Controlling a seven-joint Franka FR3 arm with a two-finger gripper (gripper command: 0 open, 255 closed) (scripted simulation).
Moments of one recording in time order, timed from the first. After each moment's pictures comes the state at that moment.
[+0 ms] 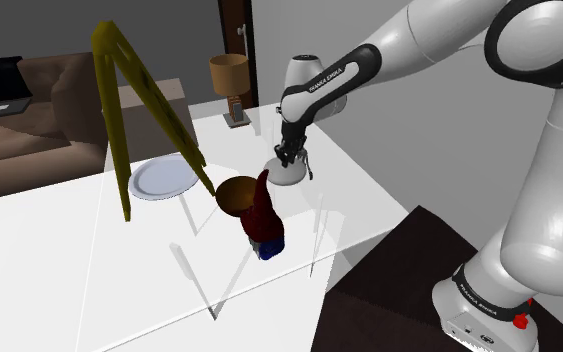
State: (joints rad) arm 0.02 0.28 0.09 -2.04 0.09 2.40 -0.08
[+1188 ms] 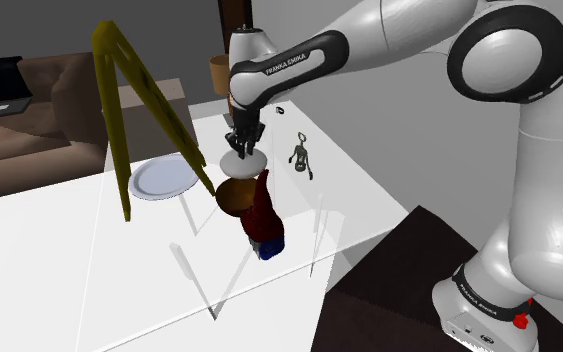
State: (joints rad) arm 0.17 0.43 0.13 -1.64 0.02 2.16 0.16
